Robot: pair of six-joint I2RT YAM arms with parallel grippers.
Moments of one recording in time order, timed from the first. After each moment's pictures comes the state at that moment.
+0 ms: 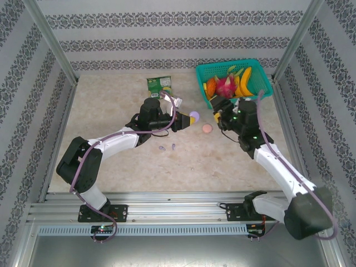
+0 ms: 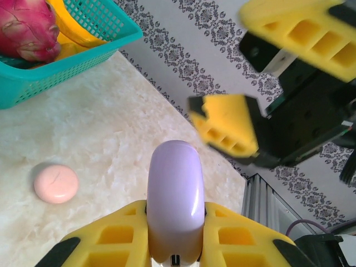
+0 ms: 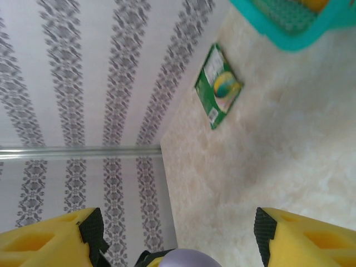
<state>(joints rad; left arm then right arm) -0.56 1.66 1.03 0.38 0.67 -0.51 0.27 1.11 0.80 0.00 -0.27 1.28</state>
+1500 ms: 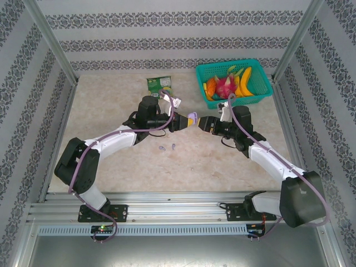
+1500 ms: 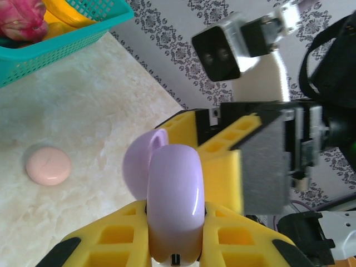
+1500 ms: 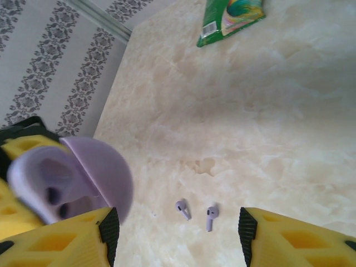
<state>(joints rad) -0.53 1.64 1.05 0.28 0.75 -0.48 0.27 1.25 0.72 0.04 -0.59 0.63</state>
